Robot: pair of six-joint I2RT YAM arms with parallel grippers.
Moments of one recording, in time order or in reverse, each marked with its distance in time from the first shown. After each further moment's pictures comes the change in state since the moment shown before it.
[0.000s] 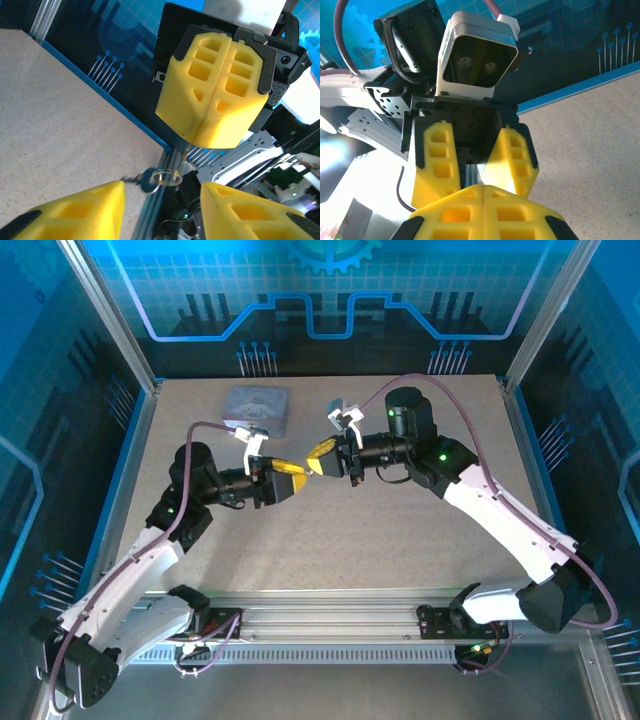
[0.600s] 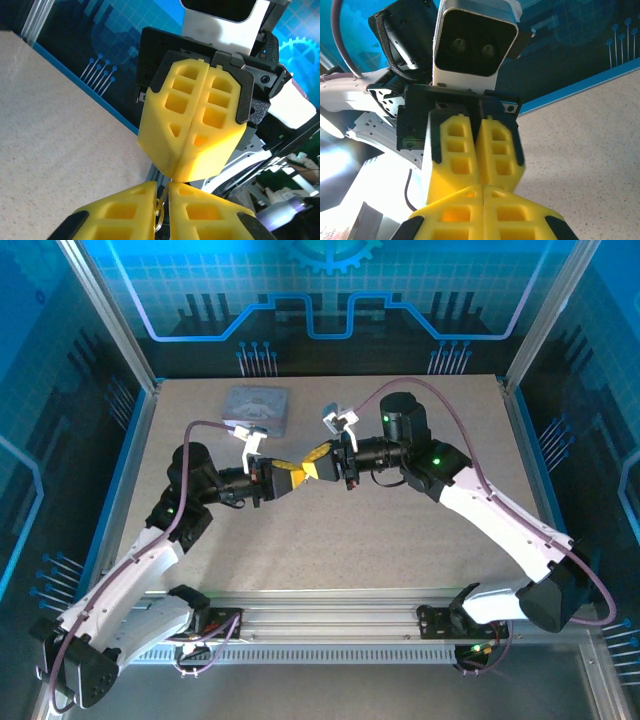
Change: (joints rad) left arm 0.000 0.000 0.000 0.037 0.013 -0.046; right arm 0.026 0.005 -0.044 0.067 0.006 0.067
